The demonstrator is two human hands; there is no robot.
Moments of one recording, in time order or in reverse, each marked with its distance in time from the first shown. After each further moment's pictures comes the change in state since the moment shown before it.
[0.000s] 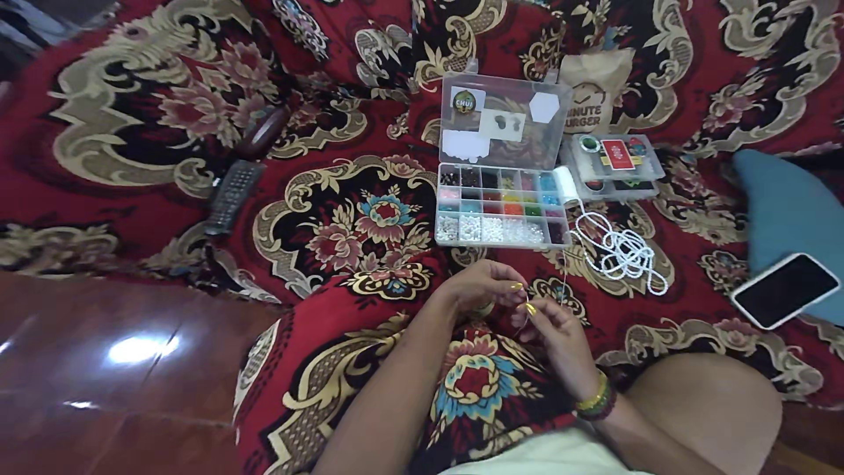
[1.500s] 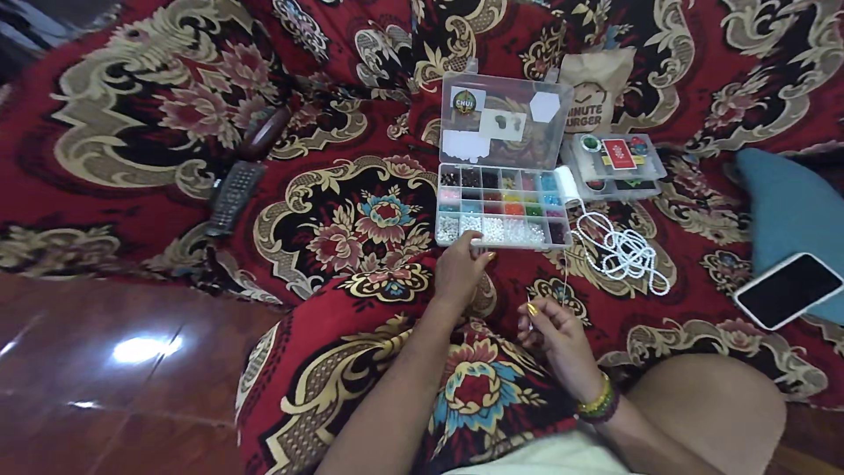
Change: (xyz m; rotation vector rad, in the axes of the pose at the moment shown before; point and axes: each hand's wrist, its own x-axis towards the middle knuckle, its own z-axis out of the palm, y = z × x) left_hand -0.007 0.008 0.000 0.867 0.804 0.050; right_hand -0.001 -0.004 0.001 0.122 -0.025 0.066
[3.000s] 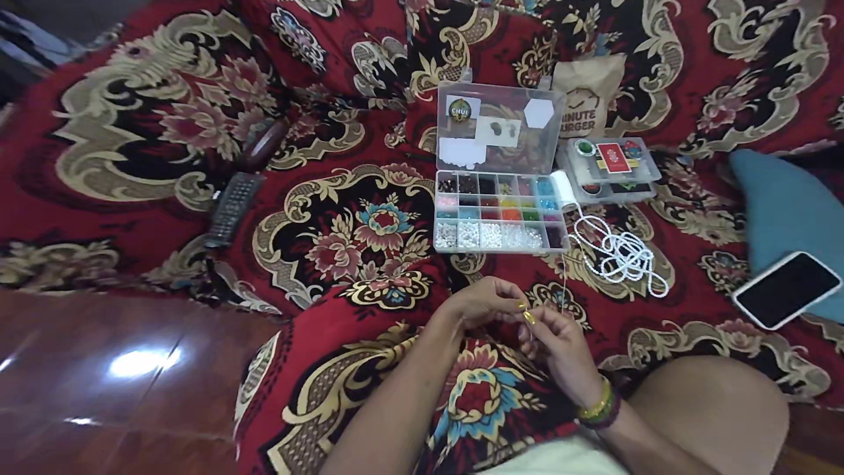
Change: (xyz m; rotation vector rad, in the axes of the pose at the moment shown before) left_hand -0.010 -0.003 0.020 -0.910 -0.869 -0.066; right_hand 0.000 0.001 -0.001 -0.019 -0.027 -0.025
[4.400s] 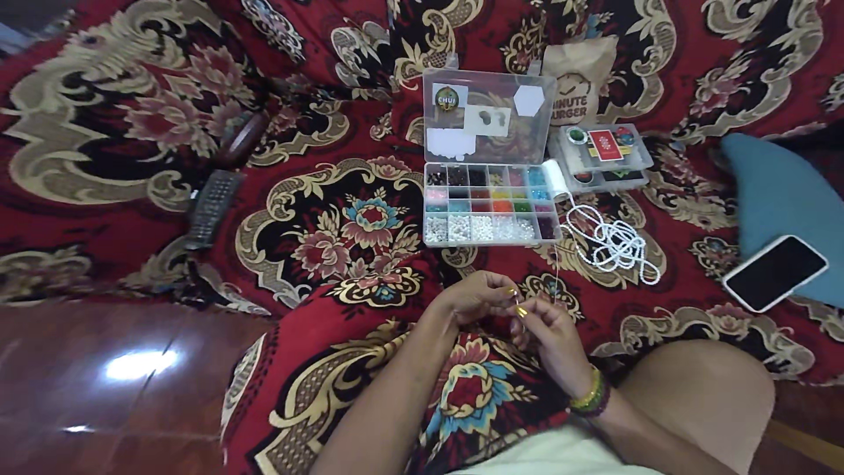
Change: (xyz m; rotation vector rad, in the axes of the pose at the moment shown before) left_hand 0.003 -0.003 -0.001 -0.120 0.008 -0.036; right_hand 0.001 -0.001 0.000 -0.009 0.010 -0.021
